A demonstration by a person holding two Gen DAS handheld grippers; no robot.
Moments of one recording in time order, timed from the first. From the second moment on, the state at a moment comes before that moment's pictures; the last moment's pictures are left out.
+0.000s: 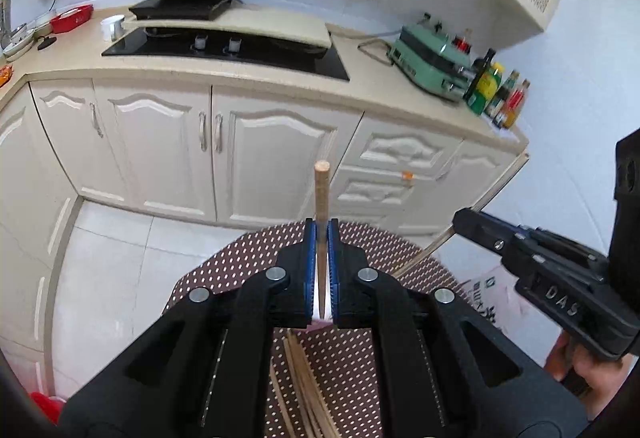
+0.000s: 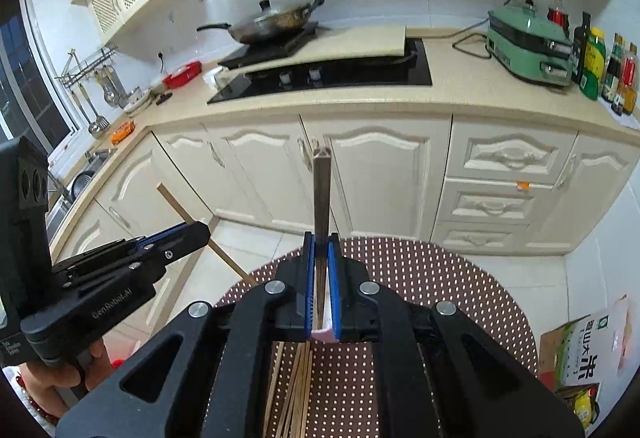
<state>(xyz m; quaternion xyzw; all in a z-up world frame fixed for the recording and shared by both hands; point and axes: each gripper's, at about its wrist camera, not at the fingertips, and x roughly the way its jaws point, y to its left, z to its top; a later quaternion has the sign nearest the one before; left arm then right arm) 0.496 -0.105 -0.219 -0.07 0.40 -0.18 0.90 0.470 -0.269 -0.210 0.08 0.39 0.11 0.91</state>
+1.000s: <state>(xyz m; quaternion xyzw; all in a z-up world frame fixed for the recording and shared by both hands) 0.476 -0.096 -0.269 -0.05 0.49 -0.17 0.86 0.449 -0.268 -0.262 0.14 0.47 0.10 0.87</state>
